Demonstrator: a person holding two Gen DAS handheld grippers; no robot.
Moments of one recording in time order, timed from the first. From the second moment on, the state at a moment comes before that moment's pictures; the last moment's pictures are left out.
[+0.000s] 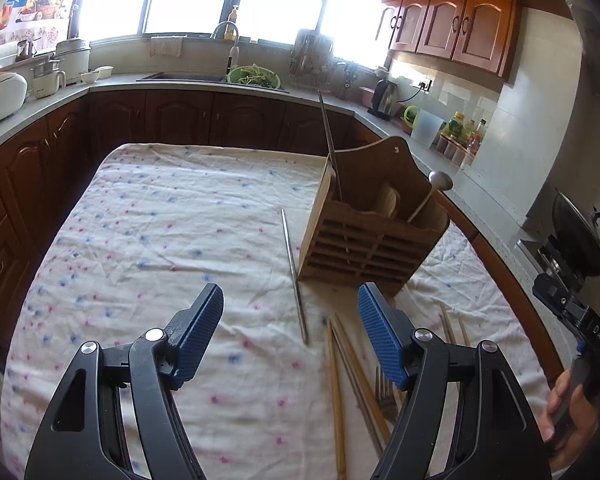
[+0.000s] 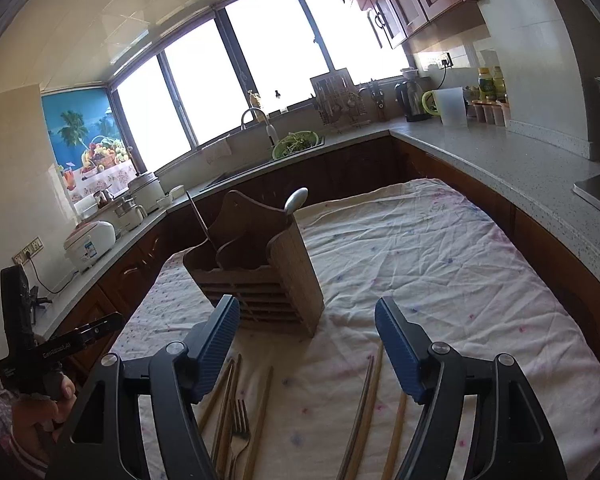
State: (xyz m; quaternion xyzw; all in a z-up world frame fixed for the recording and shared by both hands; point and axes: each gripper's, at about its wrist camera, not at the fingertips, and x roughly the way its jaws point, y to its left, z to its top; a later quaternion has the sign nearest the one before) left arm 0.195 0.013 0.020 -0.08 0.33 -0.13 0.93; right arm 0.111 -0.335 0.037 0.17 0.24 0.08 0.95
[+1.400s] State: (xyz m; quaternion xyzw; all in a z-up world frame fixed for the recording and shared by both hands) left arm 0.211 -0.056 -0.062 0.02 0.45 -0.16 0.88; right arm 0.134 -0.368 -0.046 0.16 0.38 0.00 0.91
